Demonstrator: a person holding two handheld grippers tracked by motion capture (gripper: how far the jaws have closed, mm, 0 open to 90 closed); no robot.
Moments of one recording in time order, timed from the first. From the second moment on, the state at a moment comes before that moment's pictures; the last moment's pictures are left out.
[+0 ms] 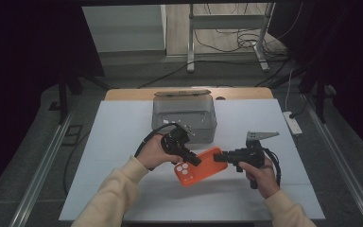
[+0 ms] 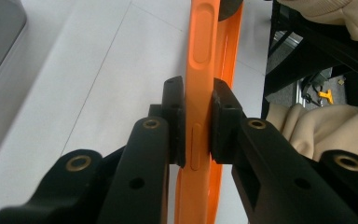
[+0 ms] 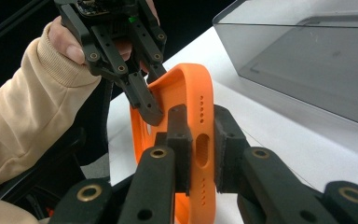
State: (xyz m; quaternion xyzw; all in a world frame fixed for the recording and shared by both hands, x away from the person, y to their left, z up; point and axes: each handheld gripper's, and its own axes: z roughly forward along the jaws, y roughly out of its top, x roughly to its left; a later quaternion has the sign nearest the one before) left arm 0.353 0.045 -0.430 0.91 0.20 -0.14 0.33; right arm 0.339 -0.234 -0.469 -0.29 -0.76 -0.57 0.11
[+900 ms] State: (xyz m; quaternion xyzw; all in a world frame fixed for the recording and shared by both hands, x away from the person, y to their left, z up) left arm 0.352 0.048 -0.423 0.91 0.21 -0.12 0.33; right arm 0.340 -0.238 -0.468 -0.31 -0.74 -0.60 0.06
